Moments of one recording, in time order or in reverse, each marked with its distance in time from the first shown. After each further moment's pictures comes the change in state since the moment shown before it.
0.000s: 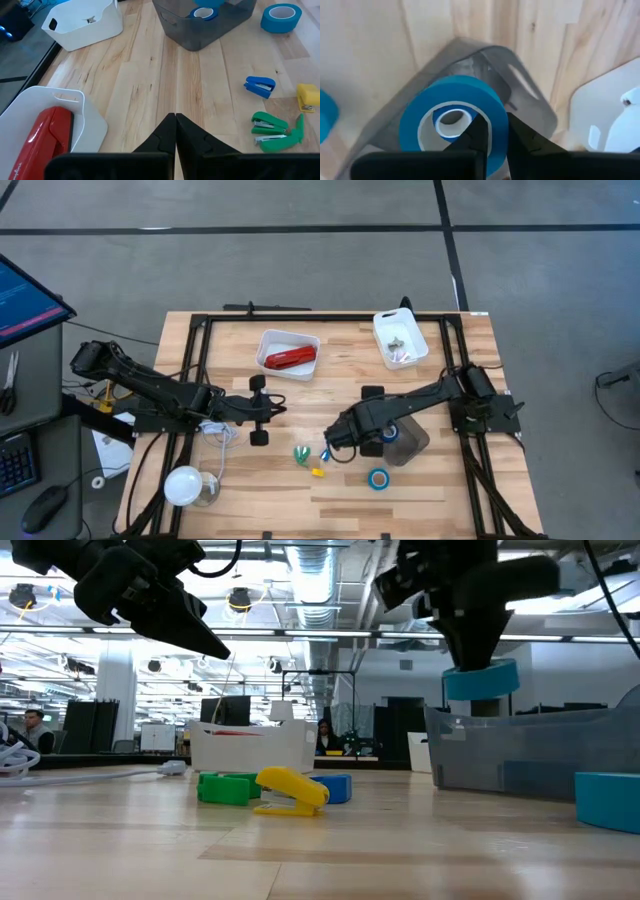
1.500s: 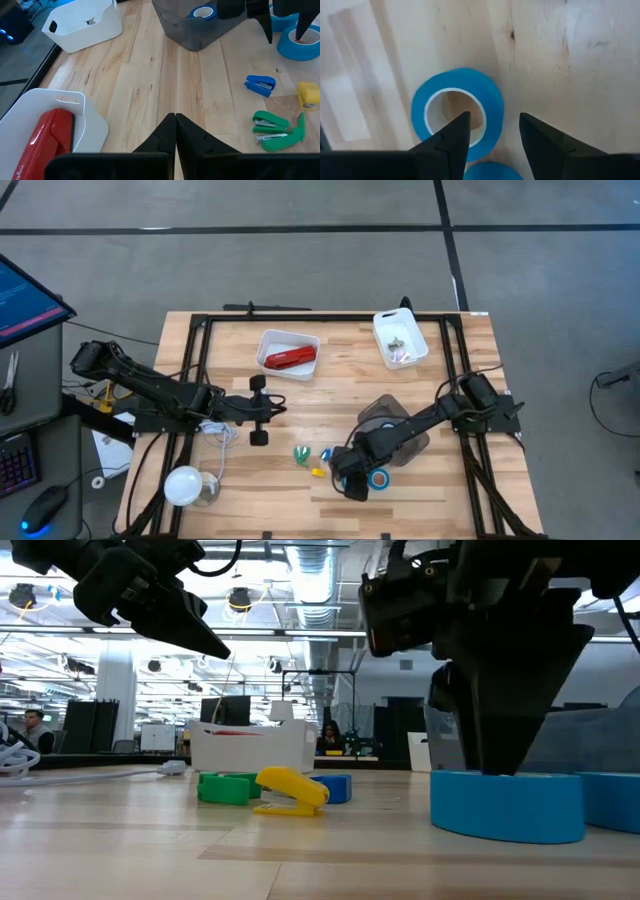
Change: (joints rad) left arm 0.000 0.000 0.000 0.002 0.000 0.018; right arm 0.135 0.011 -0.305 0.794 -0.376 0.274
